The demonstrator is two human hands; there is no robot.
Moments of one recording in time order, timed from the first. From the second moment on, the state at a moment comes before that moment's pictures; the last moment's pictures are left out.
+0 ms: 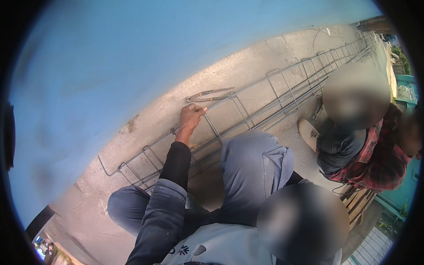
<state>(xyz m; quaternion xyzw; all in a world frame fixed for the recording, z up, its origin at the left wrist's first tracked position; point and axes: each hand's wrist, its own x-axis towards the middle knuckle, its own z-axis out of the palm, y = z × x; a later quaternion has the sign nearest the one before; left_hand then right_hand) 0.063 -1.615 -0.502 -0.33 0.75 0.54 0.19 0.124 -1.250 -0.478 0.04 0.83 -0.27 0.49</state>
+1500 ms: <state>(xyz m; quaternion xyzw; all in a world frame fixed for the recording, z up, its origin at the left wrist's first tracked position) 0.064 -1.584 -0.513 -0.27 0.74 0.61 0.09 -0.271 -0.986 -0.262 0.07 0.98 0.19 0.00</state>
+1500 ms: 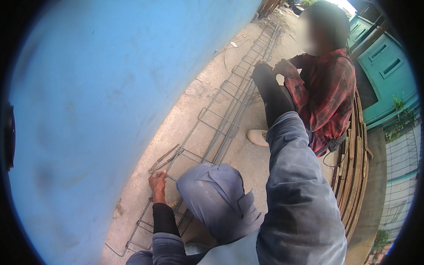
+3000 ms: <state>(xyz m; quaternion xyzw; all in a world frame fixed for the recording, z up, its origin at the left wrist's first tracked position) 0.061 -1.614 -0.510 -0.33 0.75 0.56 0.14 0.010 -1.442 -0.551 0.15 0.55 -0.60 0.56</state>
